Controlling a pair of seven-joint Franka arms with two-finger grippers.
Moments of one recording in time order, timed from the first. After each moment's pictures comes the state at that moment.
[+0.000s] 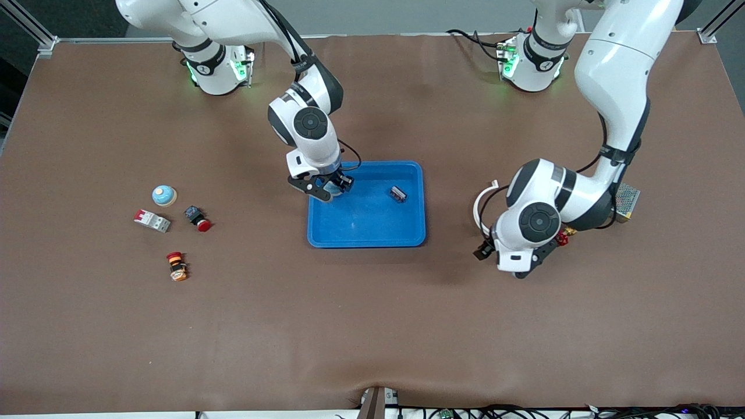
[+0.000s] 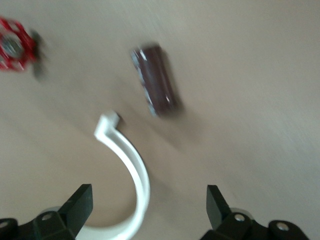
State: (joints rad) left arm -0.08 0.63 -0.30 -1.66 0.22 2.07 -1.19; right arm 0.74 0.46 0.02 -2.06 0.05 2.50 1.20
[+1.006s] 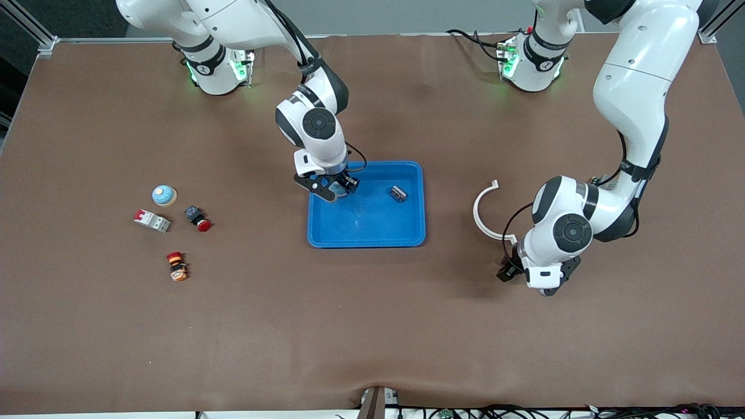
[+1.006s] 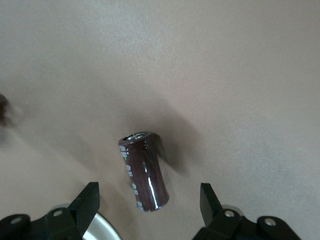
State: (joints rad) left arm 0.01 0.72 -0.30 -1.66 0.25 2.29 -1.18; right arm 0.77 0.50 0.01 -2.03 0.03 2.51 1.30
